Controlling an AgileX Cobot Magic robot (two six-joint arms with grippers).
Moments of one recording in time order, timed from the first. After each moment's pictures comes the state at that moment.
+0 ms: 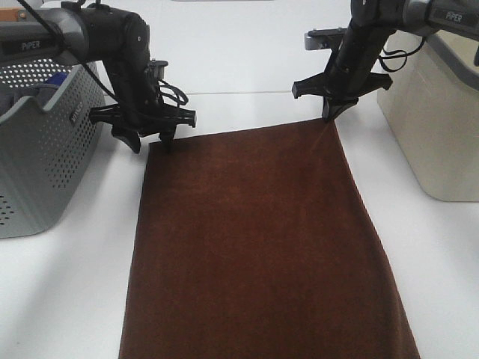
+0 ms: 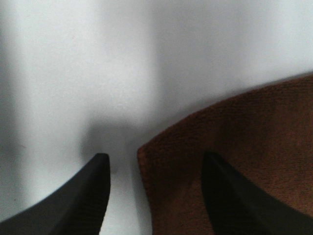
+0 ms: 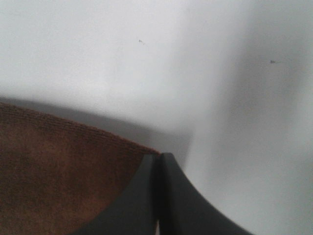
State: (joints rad) left arm -0.34 2.52 -2.11 0.06 0.99 -0.37; right arm 0.25 2.49 -2.18 0.00 0.99 -0.01
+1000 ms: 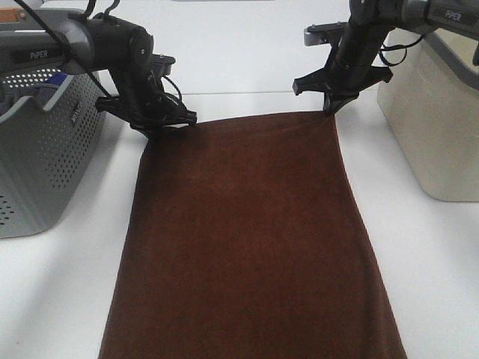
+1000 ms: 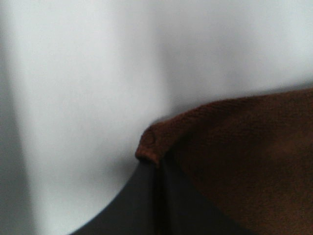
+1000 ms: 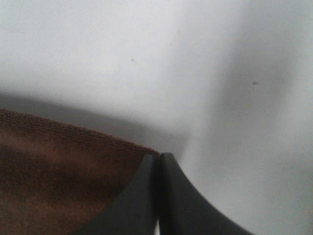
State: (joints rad) left arm -0.34 2.55 -2.12 0.17 0.80 -0.29; right arm 0.25 2.49 -2.21 -0.06 0.96 -0.02
